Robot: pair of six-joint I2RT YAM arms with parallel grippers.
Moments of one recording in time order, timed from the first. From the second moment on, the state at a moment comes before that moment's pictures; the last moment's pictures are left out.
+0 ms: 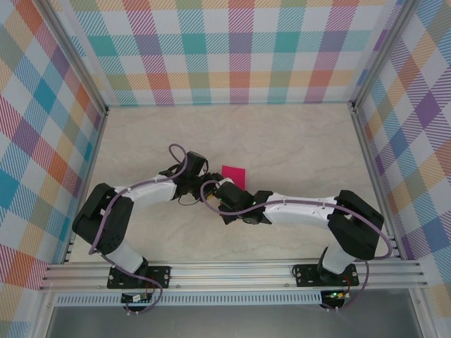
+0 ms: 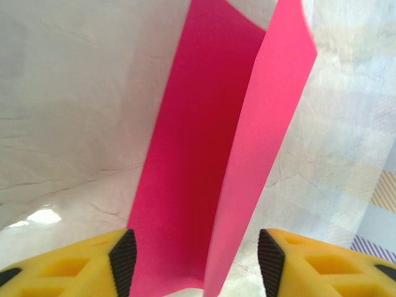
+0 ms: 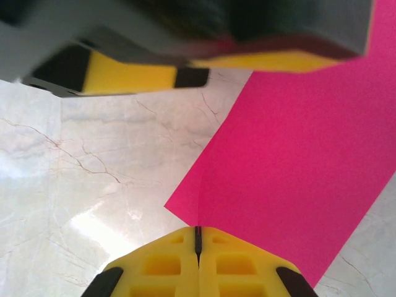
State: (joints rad) left arm -0.57 1.59 0.87 -0.21 0.32 -1.04; right arm 1.06 1.59 0.94 -0.34 0.16 0.46
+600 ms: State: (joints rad) left arm -0.57 1.44 0.84 -0.32 0.16 -1.00; right arm 0.79 1.56 0.88 -0.28 -0.27 0.45
